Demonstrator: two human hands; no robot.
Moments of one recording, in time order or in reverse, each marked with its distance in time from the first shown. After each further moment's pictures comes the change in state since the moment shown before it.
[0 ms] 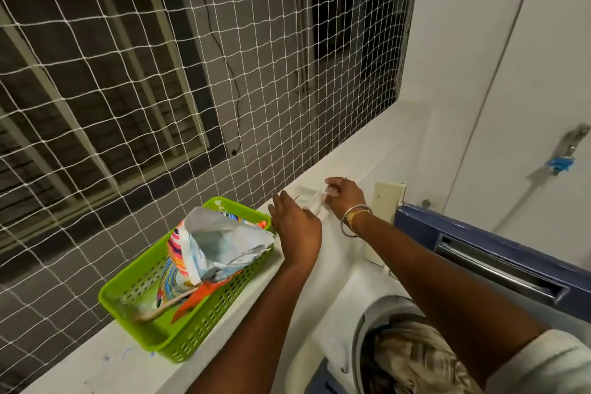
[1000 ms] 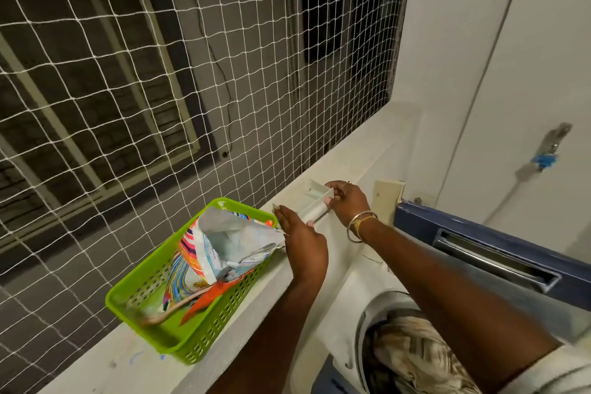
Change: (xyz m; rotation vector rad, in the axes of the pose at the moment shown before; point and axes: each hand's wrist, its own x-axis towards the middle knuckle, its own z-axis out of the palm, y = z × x) left_hand -0.025 -0.021 0.001 -0.094 -0.017 -0.007; right_hand -0.017 0.005 0.003 0.013 0.022 -0.047
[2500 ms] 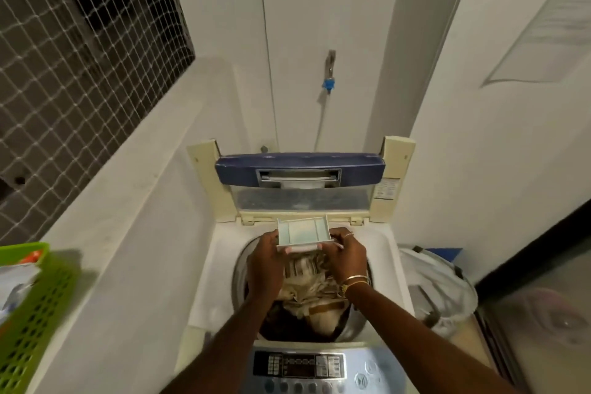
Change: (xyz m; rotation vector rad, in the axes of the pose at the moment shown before) left_hand -0.172 -0.032 0.153 -0.203 -0.721 0.318; right_hand -0.267 0.204 -0.146 0.086 0.658 0.445
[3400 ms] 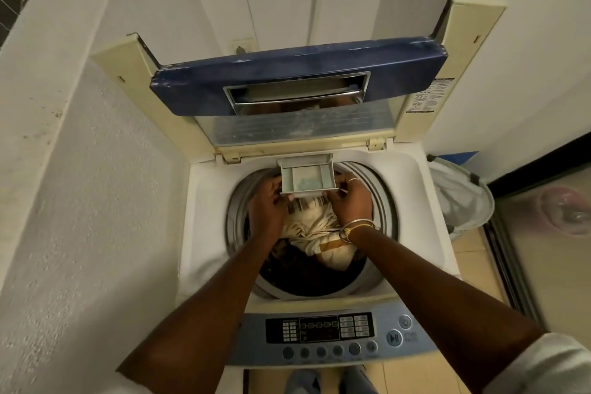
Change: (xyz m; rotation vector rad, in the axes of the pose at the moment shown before) left_hand 0.072 -0.153 0.068 -0.069 -0.237 -0.174; right_hand 0.061 0.116 0.073 -0.207 0.023 0.159
